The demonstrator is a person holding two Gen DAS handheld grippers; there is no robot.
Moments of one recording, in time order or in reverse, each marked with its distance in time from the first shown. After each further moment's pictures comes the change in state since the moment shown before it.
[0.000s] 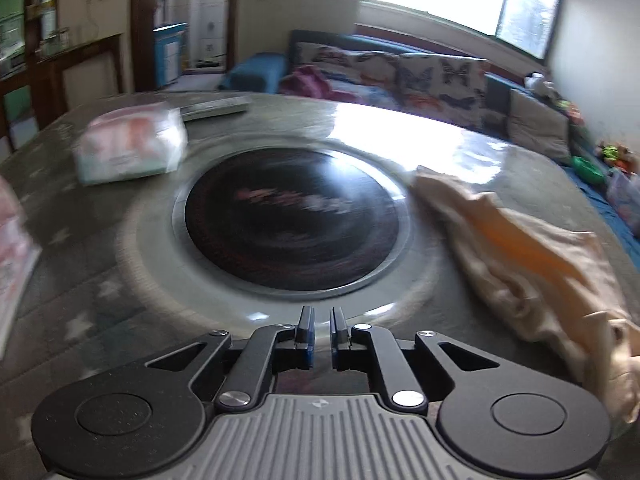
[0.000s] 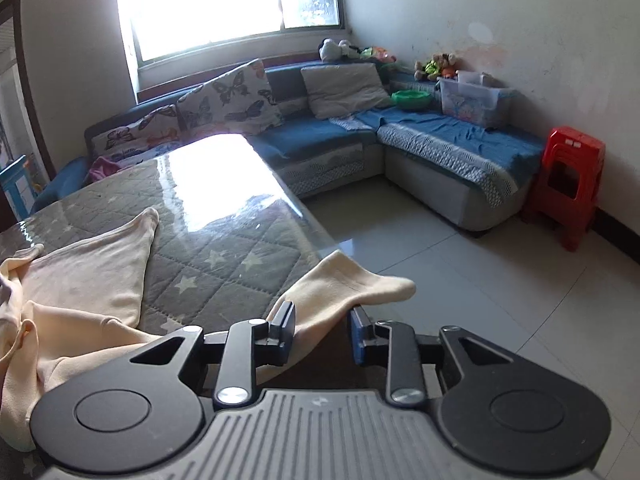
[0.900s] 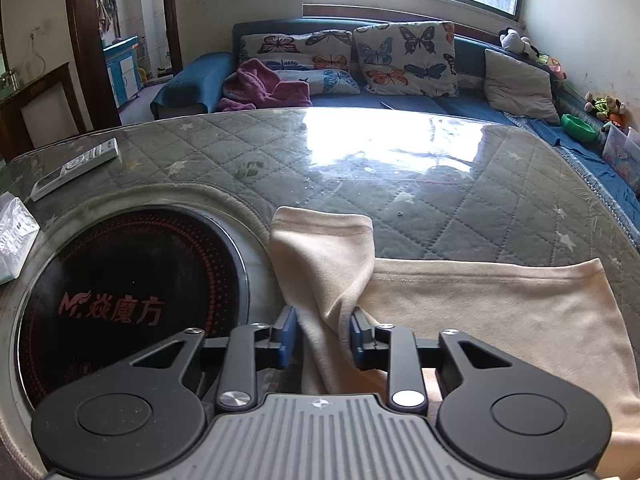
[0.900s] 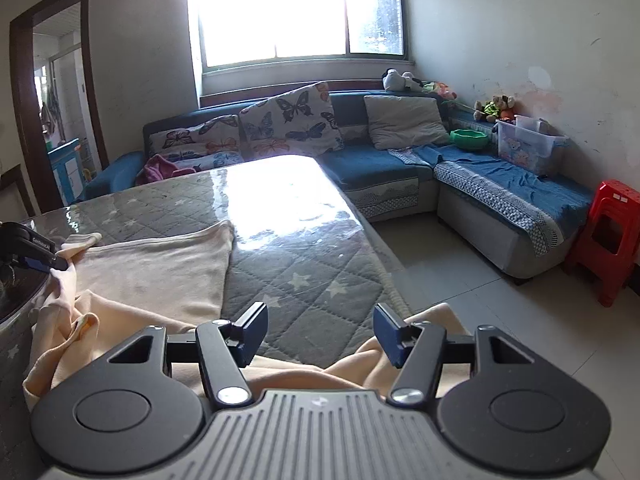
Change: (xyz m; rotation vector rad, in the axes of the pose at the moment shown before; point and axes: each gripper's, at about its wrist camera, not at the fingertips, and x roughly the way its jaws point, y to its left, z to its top) left arm 0.114 -0.131 0.070 0.129 0.046 0.029; right arm -0.013 0.048 0.006 -0.139 -0.065 0.143
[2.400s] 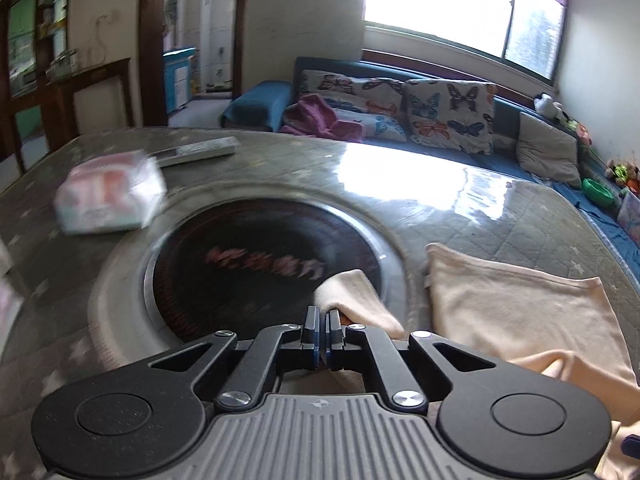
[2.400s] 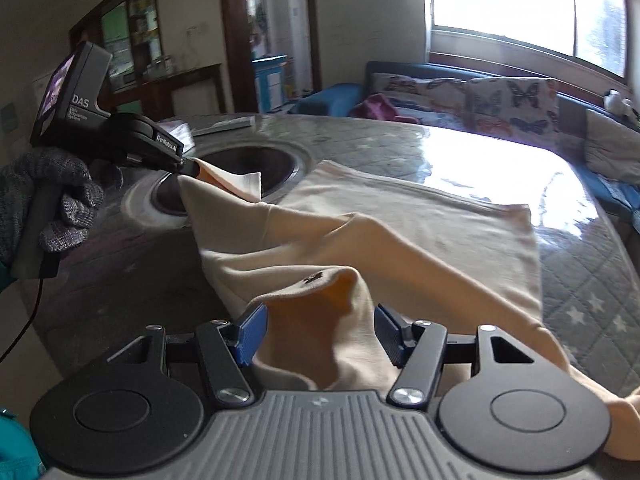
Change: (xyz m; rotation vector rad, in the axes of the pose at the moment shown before) left arm -0.108 0.107 -0.065 -0.164 -0.150 0.050; right arm -0.005 0.163 -0.026 -0.399 0.153 0.550
